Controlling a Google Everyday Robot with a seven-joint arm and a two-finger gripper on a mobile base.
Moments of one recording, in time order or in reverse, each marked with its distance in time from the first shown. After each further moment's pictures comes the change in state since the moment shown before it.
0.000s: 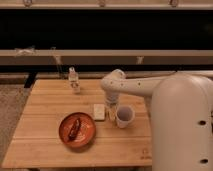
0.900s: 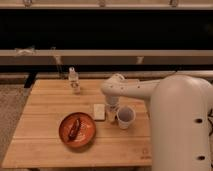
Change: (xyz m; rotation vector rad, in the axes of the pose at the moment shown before) arm -0.007 0.005 0.020 -0.001 -0.015 -0.005
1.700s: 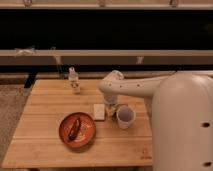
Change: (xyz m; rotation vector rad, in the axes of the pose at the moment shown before) arm -0.005 -0.011 -0.038 0.067 0.029 -0.044
